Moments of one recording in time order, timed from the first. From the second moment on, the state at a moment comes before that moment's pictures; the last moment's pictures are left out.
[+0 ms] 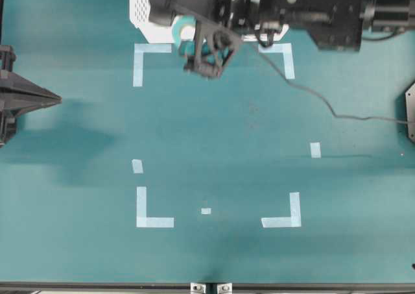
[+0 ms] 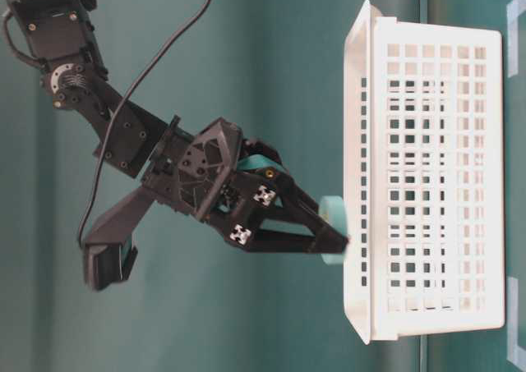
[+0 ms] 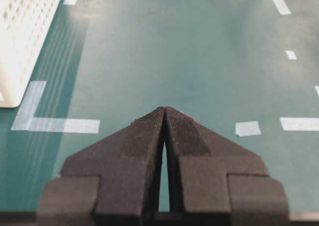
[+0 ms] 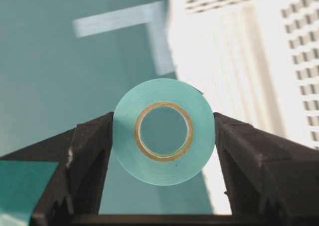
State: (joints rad) left arm 0.00 -1.38 1.58 -0.03 -0.02 -0.01; right arm -0.18 0.17 0.05 -0.17 0.71 0.33
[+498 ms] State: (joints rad) left arm 0.00 -1.38 1.58 -0.03 -0.02 -0.01; right arm -0.34 0.17 0.05 -0.17 0.73 0.33
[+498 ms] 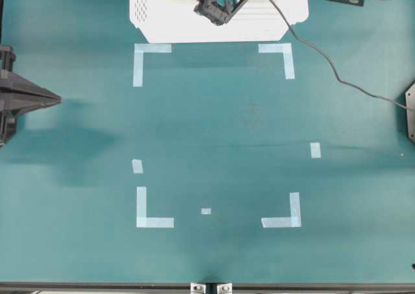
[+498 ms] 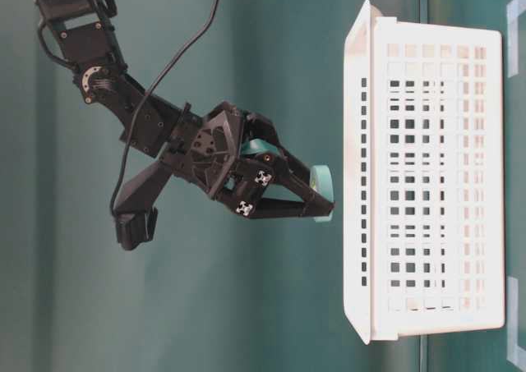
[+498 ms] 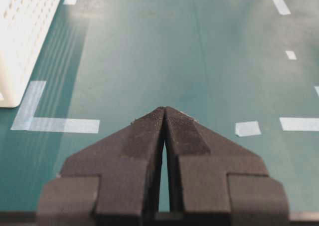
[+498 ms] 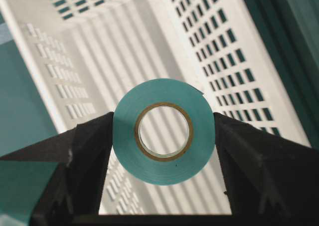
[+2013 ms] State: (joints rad) left arm 0.00 -1.38 1.58 -0.03 -0.02 -0.01; right arm -0.33 0.13 0.08 -0.17 0.72 0.33
